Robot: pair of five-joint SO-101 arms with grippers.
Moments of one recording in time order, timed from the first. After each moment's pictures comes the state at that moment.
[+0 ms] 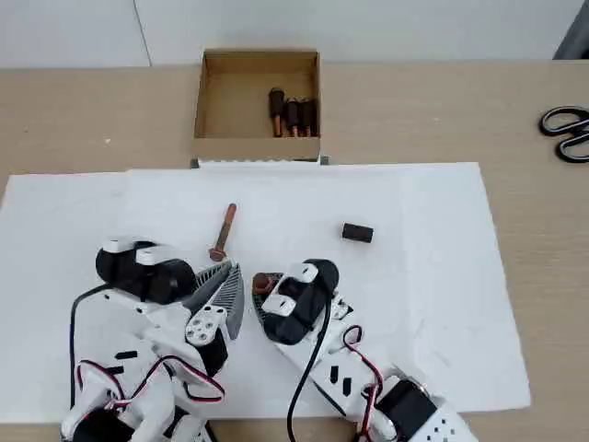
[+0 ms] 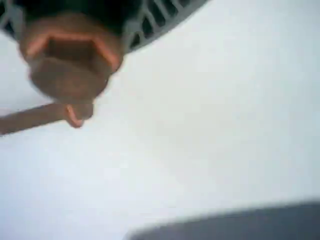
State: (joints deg) left arm 24.7 -103.5 67.6 69.8 21.2; right arm -46.9 -103.0 91.3 38.1 2.8
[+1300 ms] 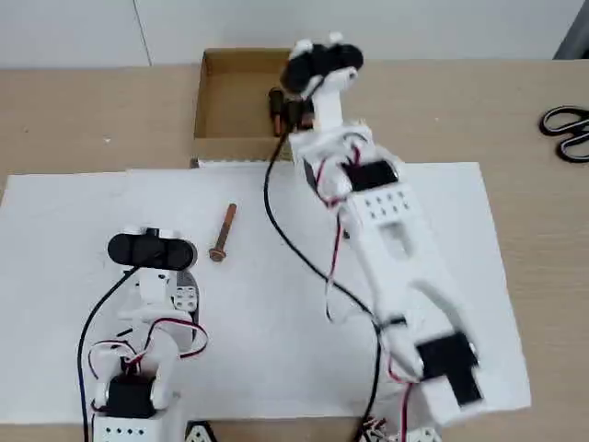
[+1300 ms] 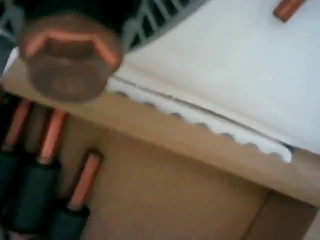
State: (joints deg) left arm -1.1 -103.5 94.6 57.8 1.0; right arm -20.3 3.6 3.4 38.1 -2.0
